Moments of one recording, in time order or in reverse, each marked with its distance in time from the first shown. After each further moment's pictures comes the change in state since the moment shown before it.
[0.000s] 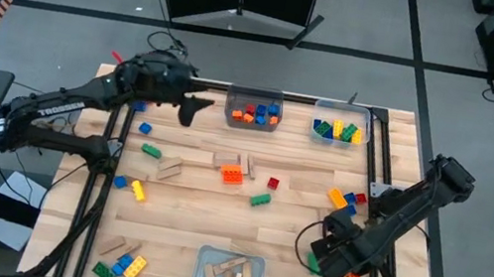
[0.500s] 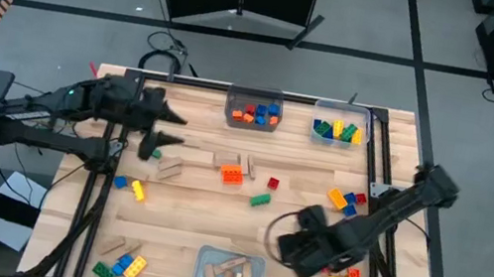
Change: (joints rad) left arm -0.306 -0.253 0.000 -0.332 0.004 0.083; right arm -0.143 0.183 0.416 0.056 0.093 0.008
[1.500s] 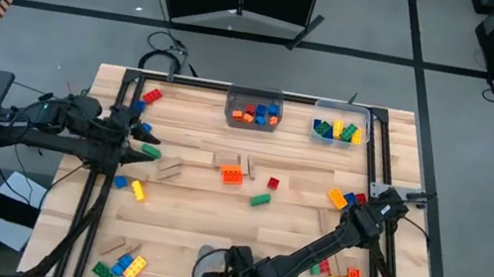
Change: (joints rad) left arm -0.180 -0.417 -0.279 -0.022 -0.044 -0.199; right arm -0.023 0.675 0.734 0.202 -0.096 0.113
